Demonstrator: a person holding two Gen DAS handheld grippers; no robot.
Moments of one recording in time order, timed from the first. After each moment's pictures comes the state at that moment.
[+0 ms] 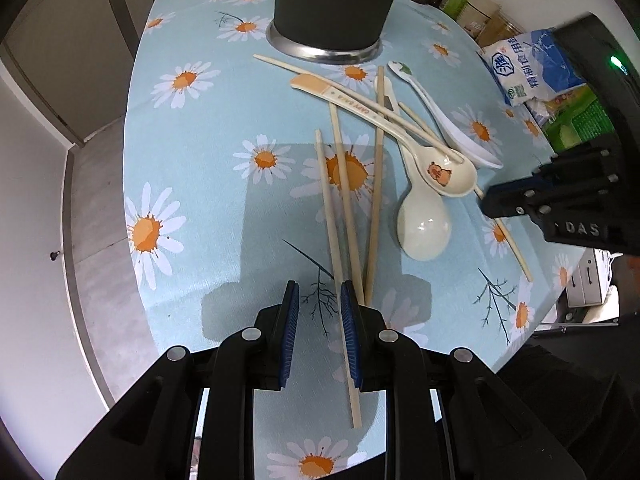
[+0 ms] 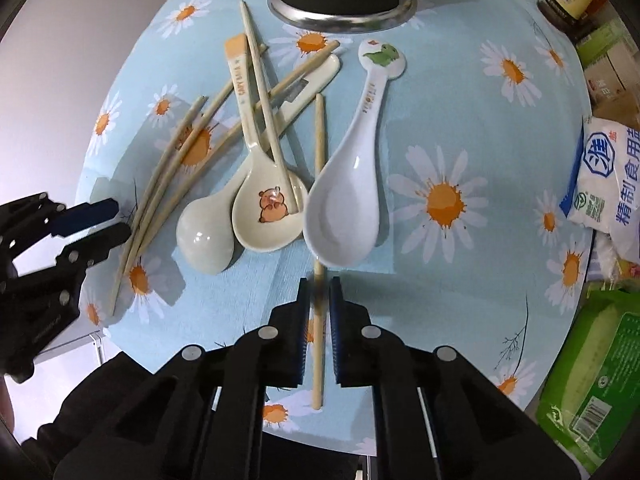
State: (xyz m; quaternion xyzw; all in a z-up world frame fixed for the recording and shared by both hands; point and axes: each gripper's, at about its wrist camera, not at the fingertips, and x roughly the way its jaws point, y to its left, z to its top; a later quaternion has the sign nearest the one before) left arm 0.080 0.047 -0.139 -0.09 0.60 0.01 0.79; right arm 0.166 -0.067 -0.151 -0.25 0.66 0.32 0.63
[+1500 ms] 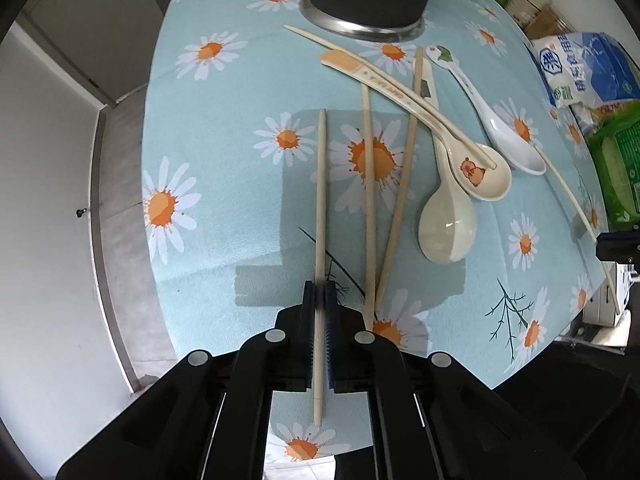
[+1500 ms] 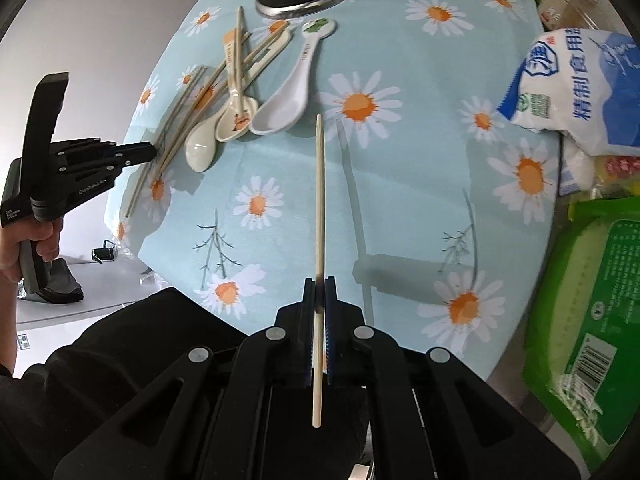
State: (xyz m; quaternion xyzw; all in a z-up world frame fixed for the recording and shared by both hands) left arm 0.102 0.038 -0.144 -0.10 0.65 0.09 0.75; right arm 0.176 -0.191 -0.132 -0.19 0.67 0.39 0.61
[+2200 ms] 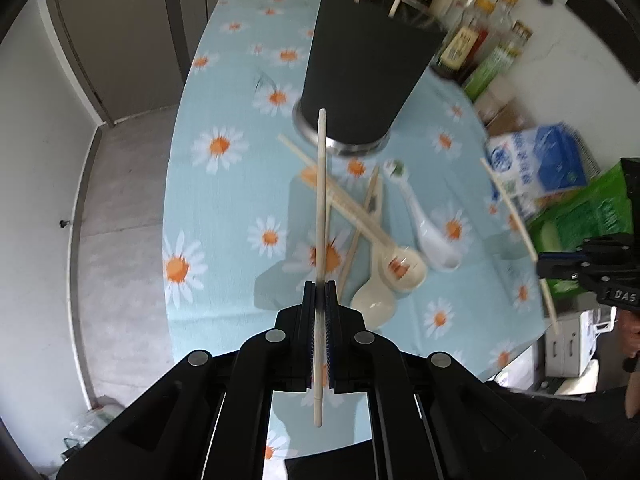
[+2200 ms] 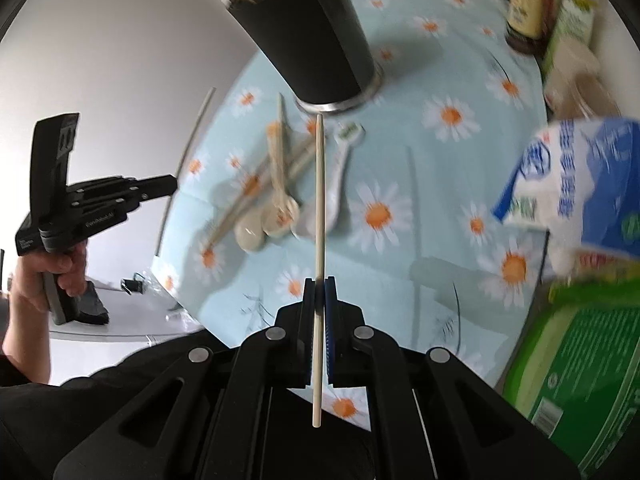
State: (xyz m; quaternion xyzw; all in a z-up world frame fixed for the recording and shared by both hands) left arm 0.104 0.042 -0.056 -0.17 0.55 0.08 0.81; right arm 0.207 -0.195 -0.066 -0.12 0.60 0.46 0.65
